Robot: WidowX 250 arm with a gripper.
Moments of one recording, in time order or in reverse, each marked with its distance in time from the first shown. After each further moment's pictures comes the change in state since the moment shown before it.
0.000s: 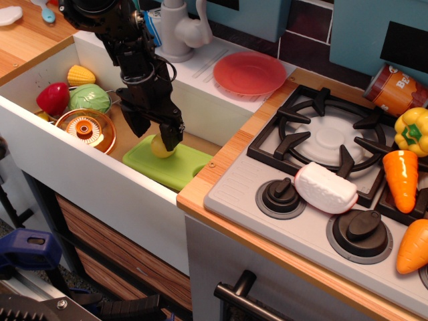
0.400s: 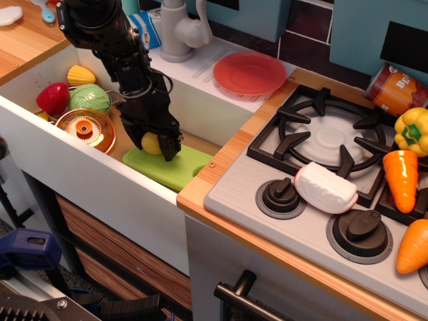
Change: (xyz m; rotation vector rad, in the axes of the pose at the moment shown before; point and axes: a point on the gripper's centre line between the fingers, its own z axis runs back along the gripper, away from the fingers) arm -0.003 0.000 -0.019 -0.024 -0.003 0.021
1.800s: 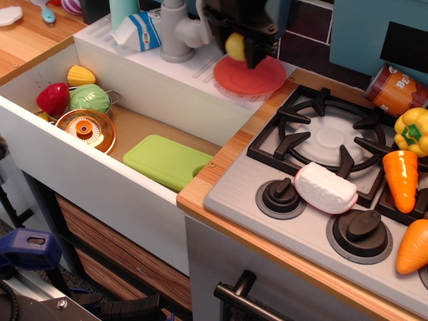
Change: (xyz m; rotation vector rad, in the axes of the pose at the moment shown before) arm 0.095 -0.097 0.113 0.110 -0.196 -0.205
